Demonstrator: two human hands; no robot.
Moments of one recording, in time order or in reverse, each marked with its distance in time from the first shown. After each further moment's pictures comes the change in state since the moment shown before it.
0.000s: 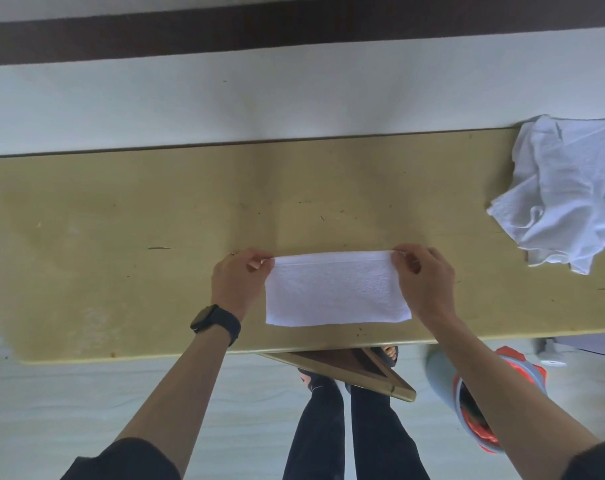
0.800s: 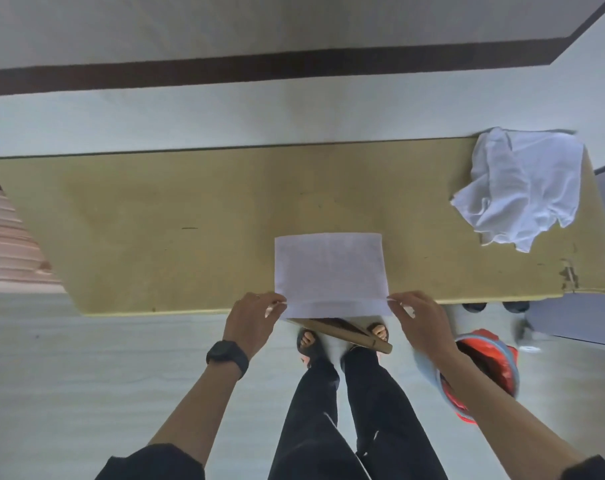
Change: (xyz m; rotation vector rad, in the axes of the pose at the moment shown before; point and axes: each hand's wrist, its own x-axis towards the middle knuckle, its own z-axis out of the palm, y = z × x) left_hand -0.136 -0.025 -0.019 0.245 -0.139 0.282; right_hand -0.116 0.039 -0.066 -0.161 -0.295 -0.057
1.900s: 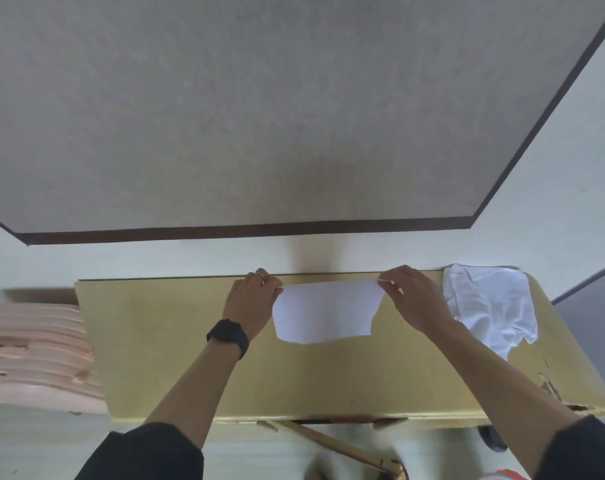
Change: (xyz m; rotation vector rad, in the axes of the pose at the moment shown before) left_hand 0.075 0.094 -0.202 0.380 0.412 0.288; right_hand 0.076 -0.171 -0.170 -0.196 0.399 -0.502
